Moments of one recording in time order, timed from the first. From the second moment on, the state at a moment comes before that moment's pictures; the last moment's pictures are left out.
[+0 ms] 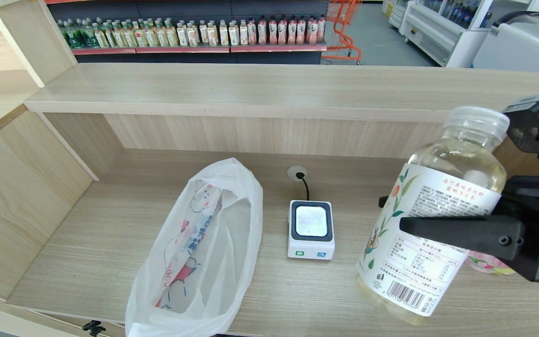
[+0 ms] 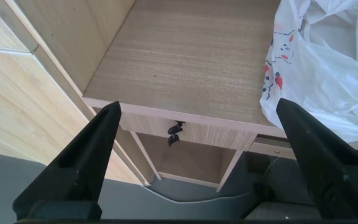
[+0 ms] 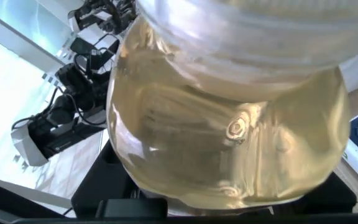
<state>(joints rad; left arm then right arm) 0.00 0.00 0.00 0.05 0.13 0.01 0.47 1.30 -0.67 -0.61 0.90 0.29</state>
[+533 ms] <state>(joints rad) 0.00 0.00 0.00 0.05 0.13 0.01 0.50 1.30 -0.67 -0.62 0.89 0.24</state>
